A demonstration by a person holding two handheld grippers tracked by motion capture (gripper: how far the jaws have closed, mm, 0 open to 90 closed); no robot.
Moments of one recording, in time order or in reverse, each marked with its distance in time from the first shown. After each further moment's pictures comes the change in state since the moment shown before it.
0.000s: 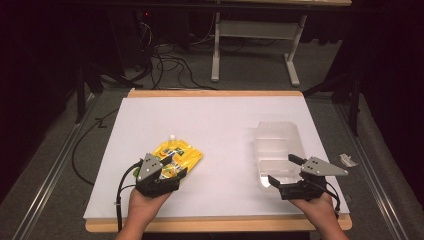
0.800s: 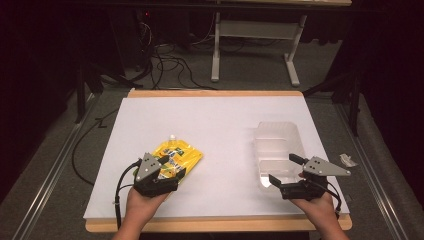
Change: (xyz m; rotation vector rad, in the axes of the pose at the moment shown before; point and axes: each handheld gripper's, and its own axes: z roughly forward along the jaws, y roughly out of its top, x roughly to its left) left arm 0.002 0.001 -0.003 -0.001 0.015 0.027; right arm -0.001 0.000 -0.002 -0.019 0.004 0.016
